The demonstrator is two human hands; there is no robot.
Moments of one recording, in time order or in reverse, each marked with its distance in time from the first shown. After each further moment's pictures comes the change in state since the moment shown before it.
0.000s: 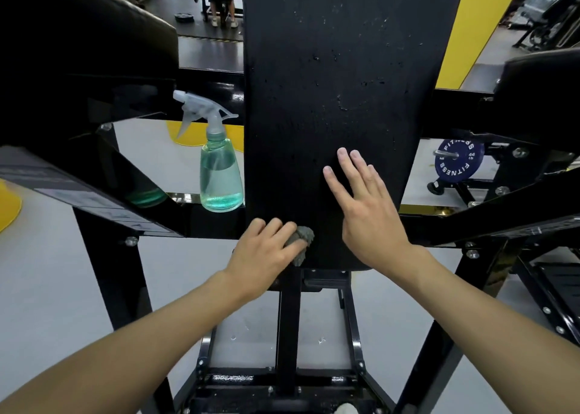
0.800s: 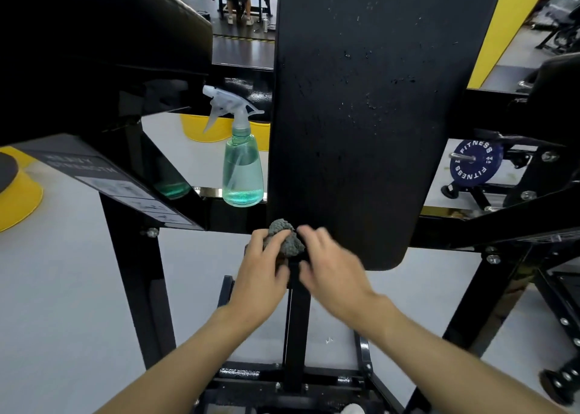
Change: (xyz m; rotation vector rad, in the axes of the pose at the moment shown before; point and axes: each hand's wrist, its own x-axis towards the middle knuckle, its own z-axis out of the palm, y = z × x) left_hand -0.044 0.019 -0.006 -0.789 -0.026 -0.759; right_hand -0.032 -0.092 0.035 0.350 -0.163 0.051
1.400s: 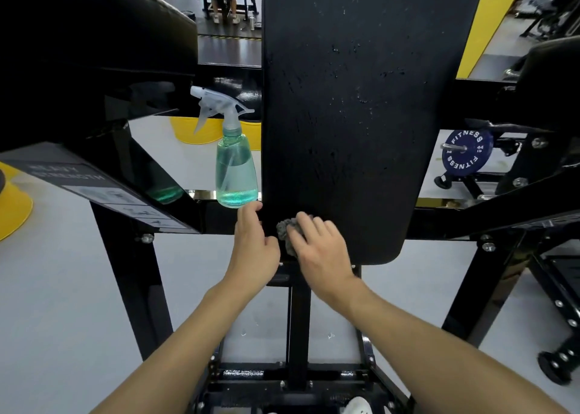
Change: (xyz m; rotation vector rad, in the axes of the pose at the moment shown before) left_hand 0.034 0.015 -0.022 -0.249 0.003 -0.275; right_hand 0.023 0.018 0.040 -0.312 0.301 -0.226
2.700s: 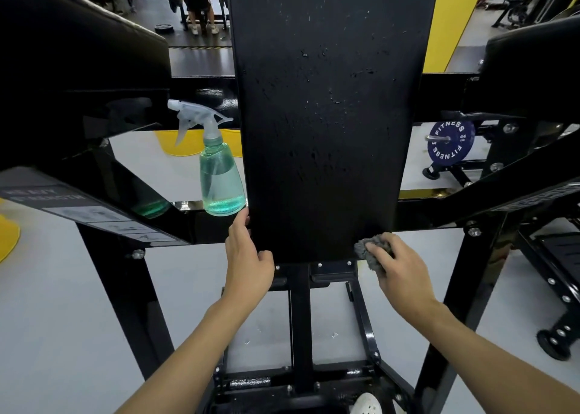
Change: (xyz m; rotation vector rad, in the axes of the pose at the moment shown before) left_hand -0.008 -0.014 0.015 -0.048 0.048 -0.015; right_hand -0.113 0.088 -0.032 0.114 -0.108 0.422
